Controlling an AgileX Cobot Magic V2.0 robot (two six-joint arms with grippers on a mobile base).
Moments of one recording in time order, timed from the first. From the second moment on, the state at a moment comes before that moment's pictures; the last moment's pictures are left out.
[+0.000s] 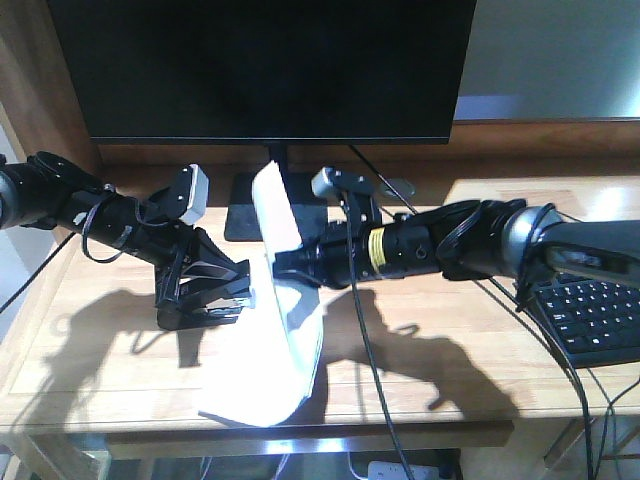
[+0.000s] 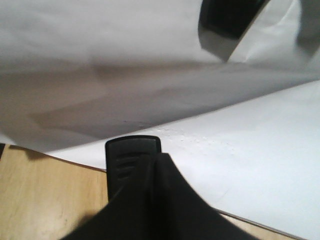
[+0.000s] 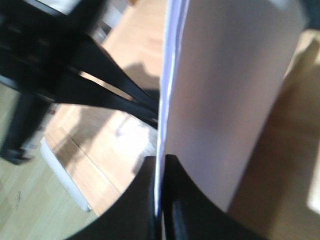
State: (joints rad) left arm -0.07 2.15 -1.49 -1.04 1.08 2.03; right arm 0.40 2.03 -1.23 -1.60 -0.64 1.88
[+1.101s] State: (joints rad) left arm -0.07 2.15 -1.49 -1.04 1.08 2.03; right arm 0.36 1.93 -1.24 -1.70 -0.74 1.95
